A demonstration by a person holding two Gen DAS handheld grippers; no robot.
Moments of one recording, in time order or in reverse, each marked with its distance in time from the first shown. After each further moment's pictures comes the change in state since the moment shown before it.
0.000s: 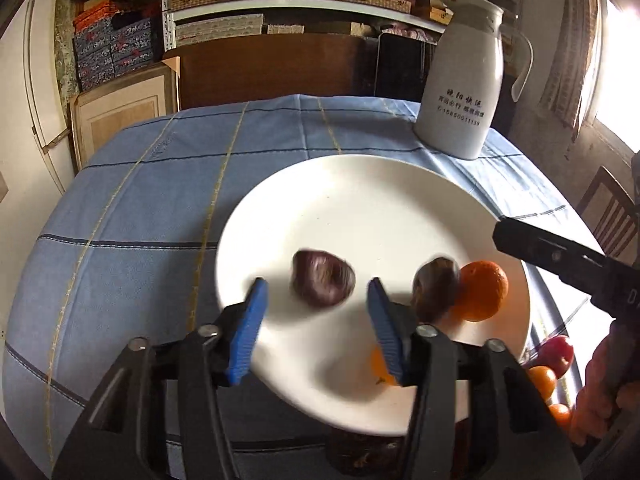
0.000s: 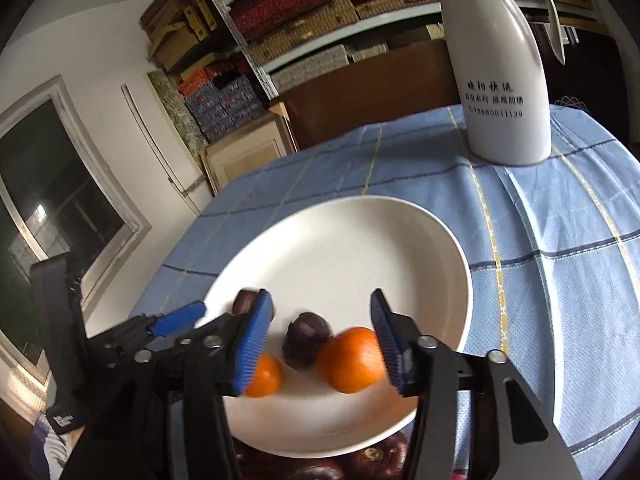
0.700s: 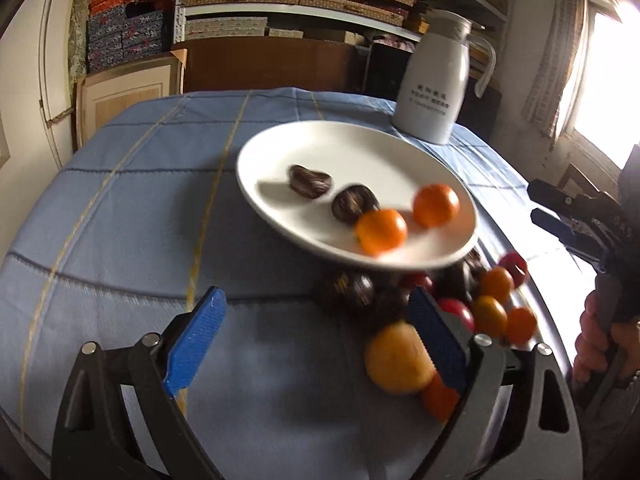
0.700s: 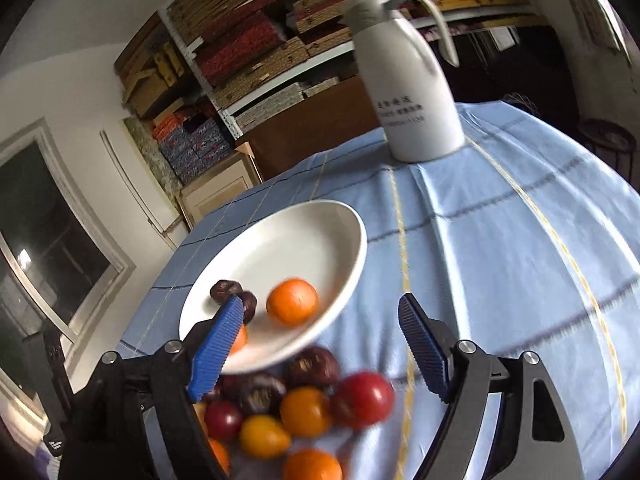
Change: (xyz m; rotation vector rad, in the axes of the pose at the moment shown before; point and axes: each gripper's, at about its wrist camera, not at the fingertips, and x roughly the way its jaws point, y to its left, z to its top) left arm -0.073 0.004 -0.098 -0.046 -0.034 -0.097; right arm -0.092 -0.038 -0.064 0.140 -0.144 -0.078
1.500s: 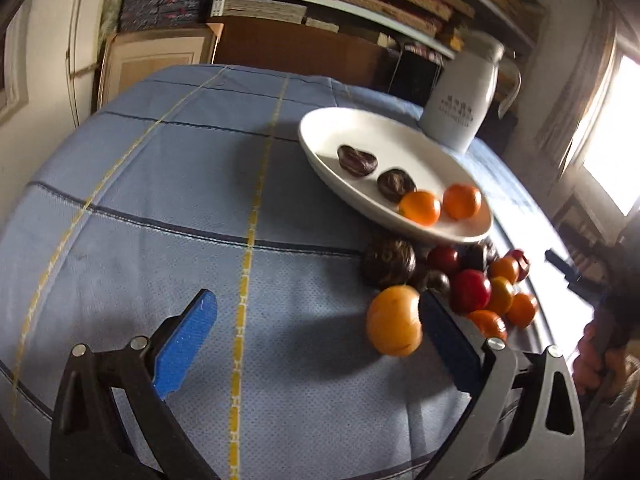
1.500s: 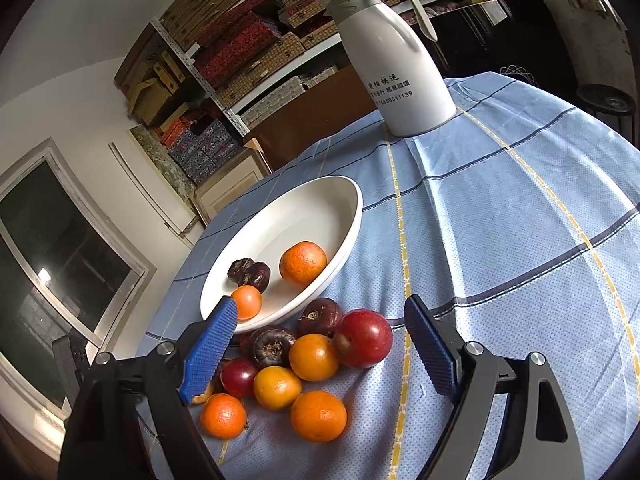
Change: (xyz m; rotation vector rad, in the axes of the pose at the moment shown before) left arm -0.023 0.054 -0.023 -0.170 0.011 -0.007; right arm -0.016 -0.010 -0.020 0.055 0.031 0.073
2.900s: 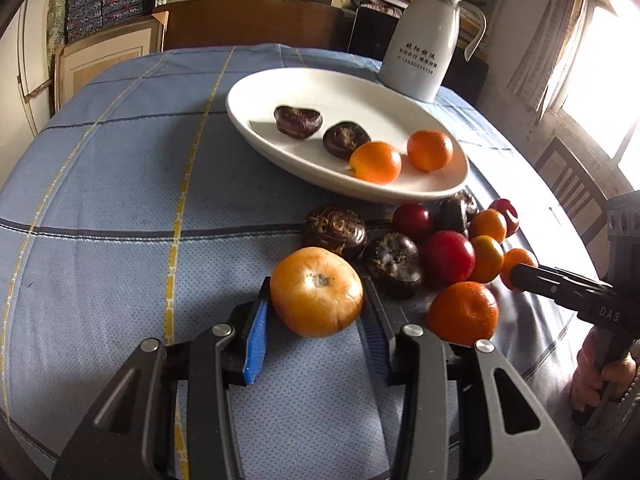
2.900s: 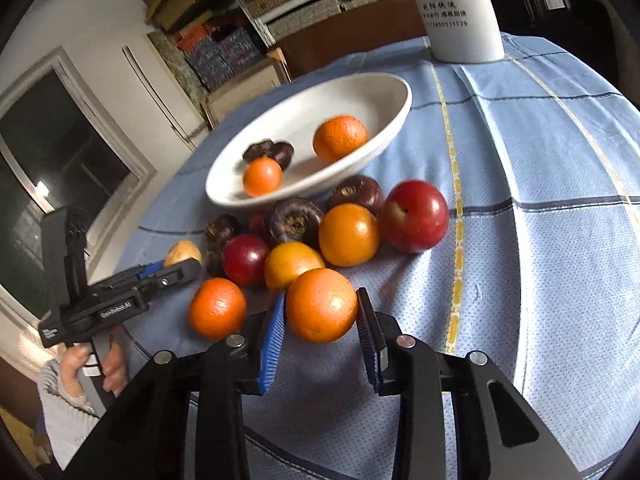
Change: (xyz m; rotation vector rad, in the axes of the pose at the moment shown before) left arm 0.030 -0.037 0.000 0.168 0.121 -0.054; right arm 0.016 0.026 -0.047 -0.163 0.268 0.011
